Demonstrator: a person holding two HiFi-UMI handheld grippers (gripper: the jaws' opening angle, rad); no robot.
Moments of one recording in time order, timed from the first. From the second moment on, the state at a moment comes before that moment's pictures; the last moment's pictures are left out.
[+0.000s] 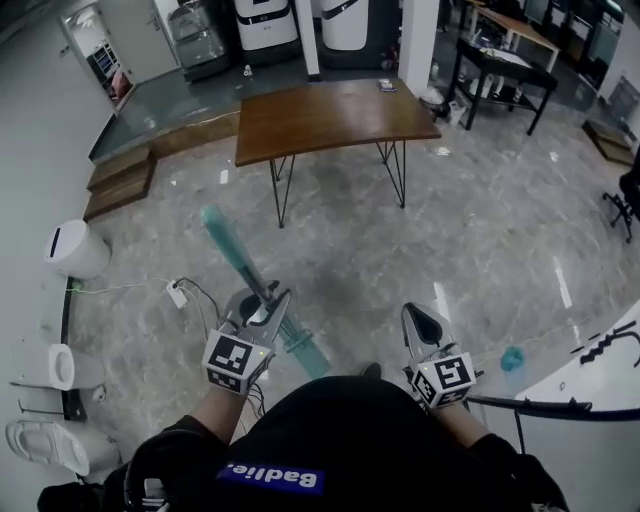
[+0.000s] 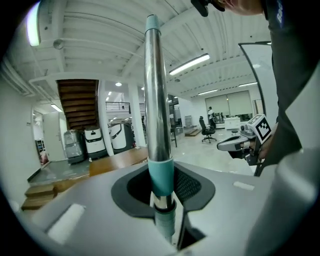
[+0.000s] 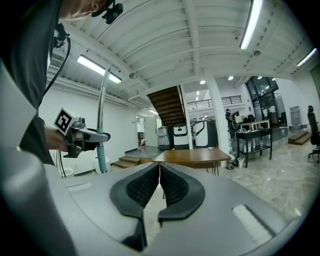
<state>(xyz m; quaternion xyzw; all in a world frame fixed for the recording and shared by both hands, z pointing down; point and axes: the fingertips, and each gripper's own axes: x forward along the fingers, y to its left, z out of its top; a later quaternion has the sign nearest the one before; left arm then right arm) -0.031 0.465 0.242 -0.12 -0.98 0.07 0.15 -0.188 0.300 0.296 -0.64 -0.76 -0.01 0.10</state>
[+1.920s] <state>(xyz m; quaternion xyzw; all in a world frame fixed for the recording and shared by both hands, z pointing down) -0.307 0.812 0.482 -0.27 -0.90 -0.13 0.32 -0.513 0.687 0.369 -0.73 -0.65 -0.10 0.19</state>
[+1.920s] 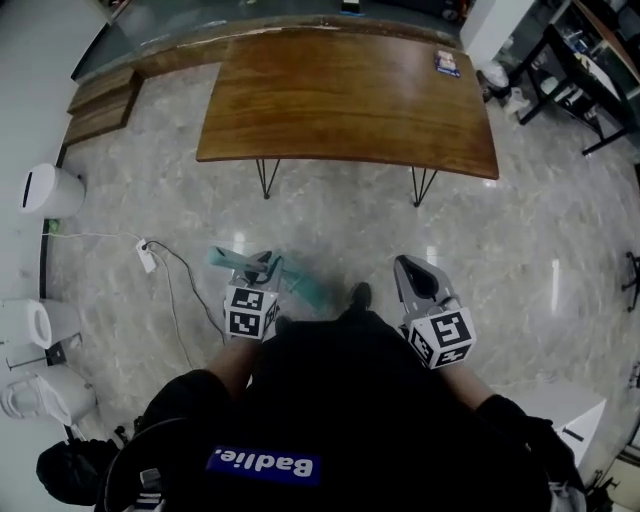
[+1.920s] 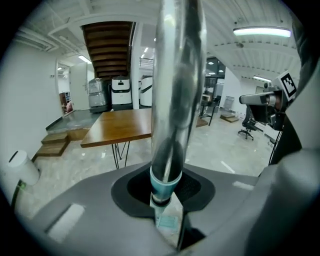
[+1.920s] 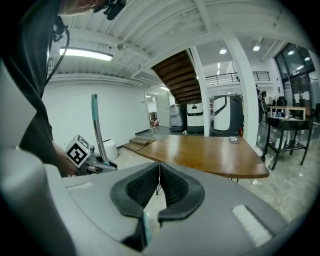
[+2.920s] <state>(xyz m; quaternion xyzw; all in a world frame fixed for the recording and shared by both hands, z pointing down) -0.416 0.939 0.632 -0.28 -0.85 -0.23 0.39 -0.595 0.678 0.416 -0.62 -0.71 -0.19 0.27</state>
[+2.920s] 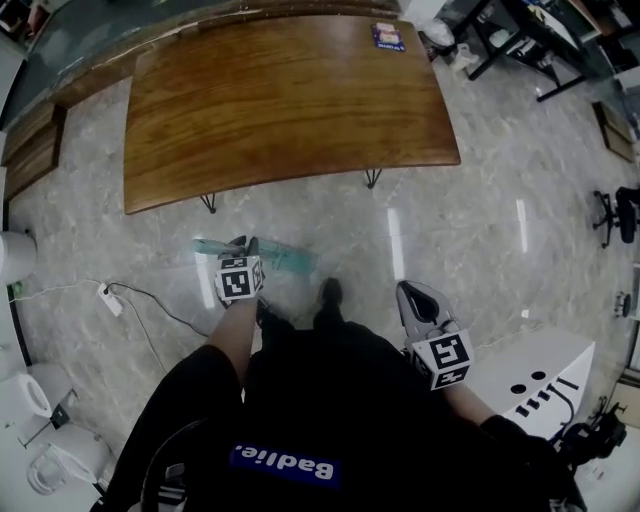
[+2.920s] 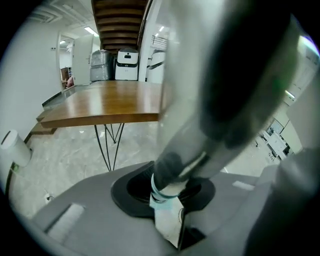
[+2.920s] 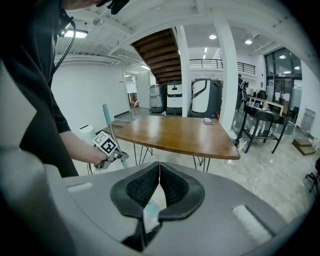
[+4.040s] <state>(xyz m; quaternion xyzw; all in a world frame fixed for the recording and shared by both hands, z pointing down) -0.525 1.031 0.690 -0.29 -0.83 -0.24 0.41 -0.633 0.604 0.424 -0.53 -0.76 -0.20 0.32</state>
